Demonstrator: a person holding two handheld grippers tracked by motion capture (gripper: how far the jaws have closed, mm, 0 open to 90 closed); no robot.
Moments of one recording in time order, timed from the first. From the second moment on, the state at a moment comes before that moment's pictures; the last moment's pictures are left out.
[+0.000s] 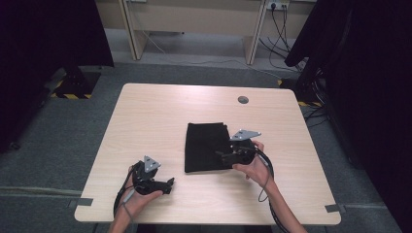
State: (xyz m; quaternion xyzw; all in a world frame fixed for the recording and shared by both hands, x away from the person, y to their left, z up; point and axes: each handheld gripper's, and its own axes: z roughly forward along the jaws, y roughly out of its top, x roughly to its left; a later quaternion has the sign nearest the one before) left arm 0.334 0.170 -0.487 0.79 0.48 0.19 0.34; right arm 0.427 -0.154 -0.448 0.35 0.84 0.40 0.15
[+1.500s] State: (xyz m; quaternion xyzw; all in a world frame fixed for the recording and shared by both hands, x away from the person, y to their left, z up) left arm 0.334 0.170 -0.487 0.79 0.48 0.19 0.34; right arm 0.395 -0.204 -0.466 0.36 0.83 0.40 0.14
